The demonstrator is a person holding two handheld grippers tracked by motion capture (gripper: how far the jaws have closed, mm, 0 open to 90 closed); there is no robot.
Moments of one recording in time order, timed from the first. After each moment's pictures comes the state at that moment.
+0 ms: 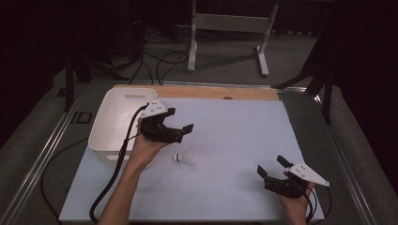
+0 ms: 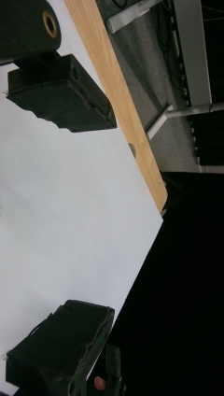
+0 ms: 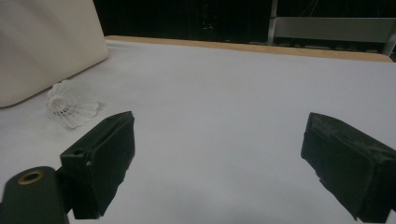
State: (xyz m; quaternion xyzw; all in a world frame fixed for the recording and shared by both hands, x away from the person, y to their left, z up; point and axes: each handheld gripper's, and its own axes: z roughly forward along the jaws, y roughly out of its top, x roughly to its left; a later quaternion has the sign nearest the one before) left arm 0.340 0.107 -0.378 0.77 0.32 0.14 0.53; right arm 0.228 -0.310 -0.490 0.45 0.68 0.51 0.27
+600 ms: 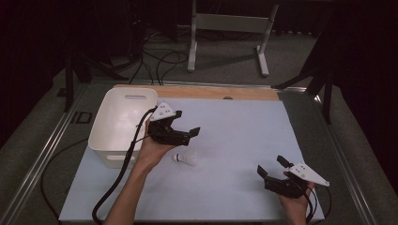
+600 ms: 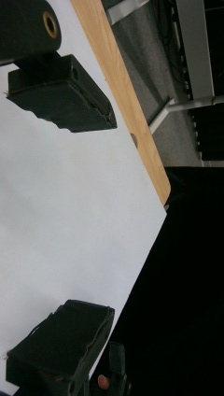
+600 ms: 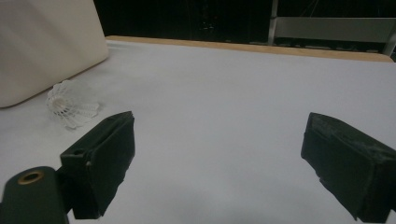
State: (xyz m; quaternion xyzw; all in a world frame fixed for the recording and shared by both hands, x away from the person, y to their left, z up) left arm 0.339 0.089 -0.389 0.77 0.32 0.15 0.53; right arm 0.228 -0.310 -0.490 0.45 0.68 0.51 0.27
